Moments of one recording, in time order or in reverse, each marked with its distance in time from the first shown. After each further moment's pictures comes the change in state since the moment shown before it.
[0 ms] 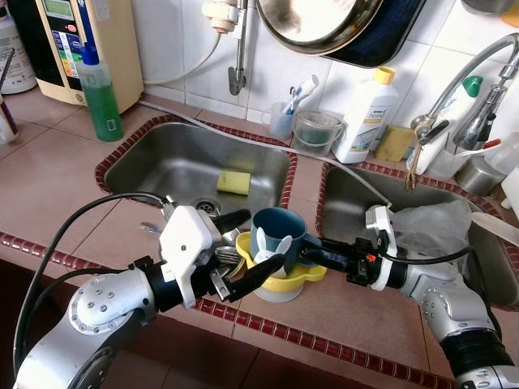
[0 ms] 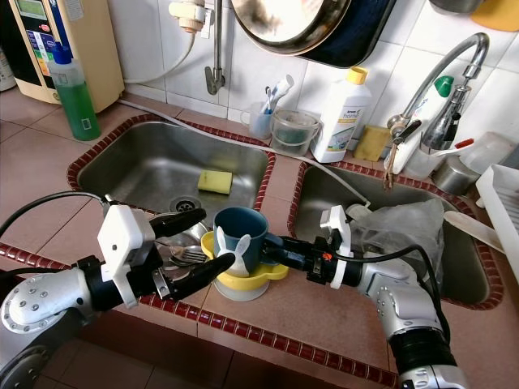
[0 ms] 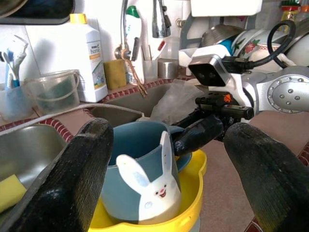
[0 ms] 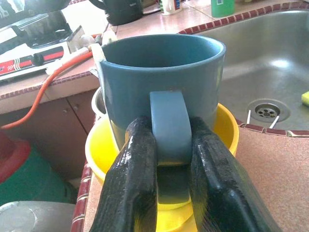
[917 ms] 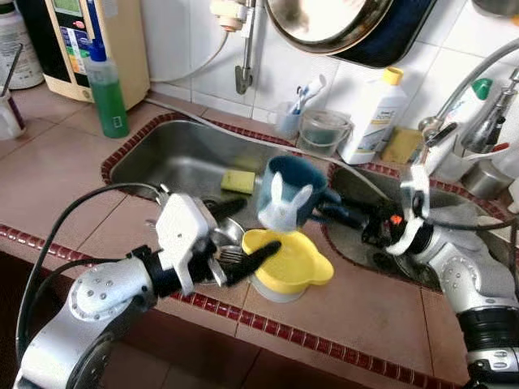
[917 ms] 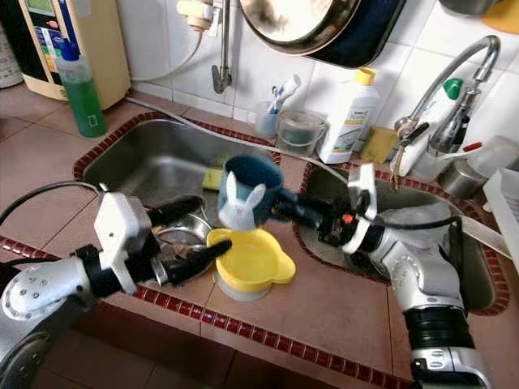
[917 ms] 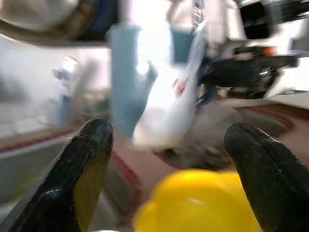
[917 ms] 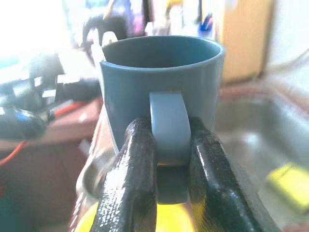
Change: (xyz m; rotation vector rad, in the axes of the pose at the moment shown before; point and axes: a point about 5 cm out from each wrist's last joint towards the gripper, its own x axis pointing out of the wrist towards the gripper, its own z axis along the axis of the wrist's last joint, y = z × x) left arm 0.004 0.028 0.009 0.030 -0.092 0.130; right arm -0.006 -0.004 0.086 -0.167 -0.252 -0.057
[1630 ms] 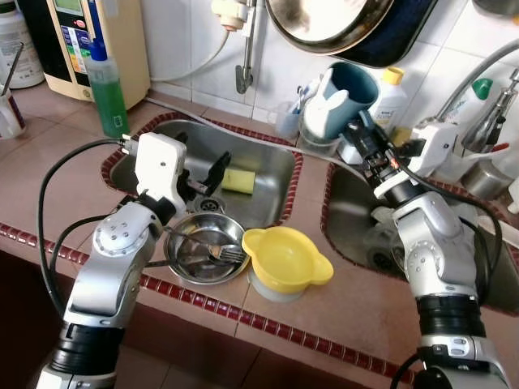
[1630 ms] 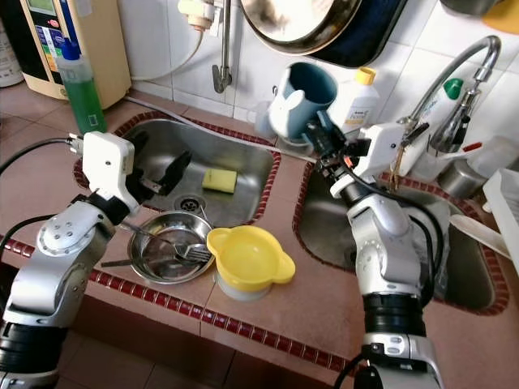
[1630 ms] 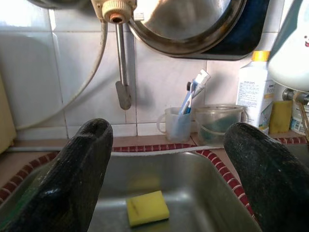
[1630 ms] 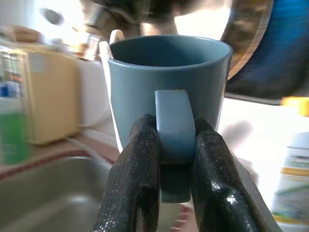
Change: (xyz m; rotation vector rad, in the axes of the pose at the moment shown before) left arm 0.035 0.079 -0.013 0.059 -0.044 0.481; right arm 0.027 -0.024 0.010 -0.263 -0.202 -0.817
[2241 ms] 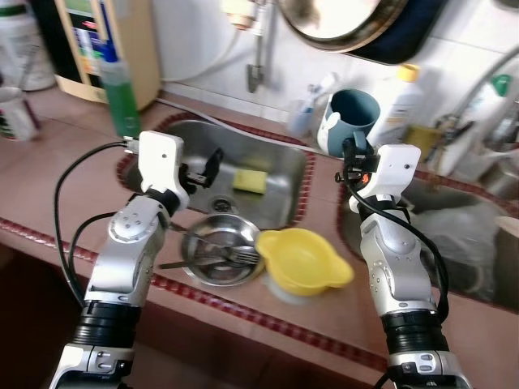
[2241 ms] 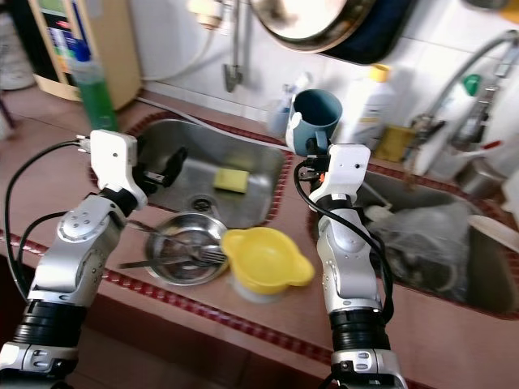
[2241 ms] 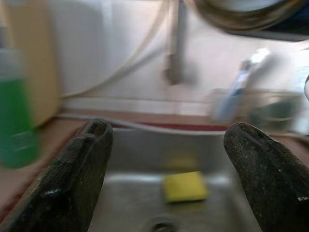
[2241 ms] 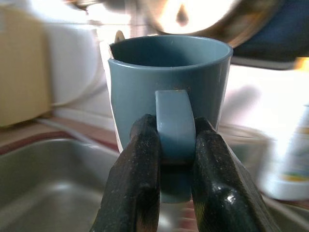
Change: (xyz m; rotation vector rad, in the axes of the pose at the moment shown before) left arm 0.011 0.010 -0.020 -0.043 0.065 0.097; right arm -0.004 0.038 -0.032 -0.096 0.071 -0.188
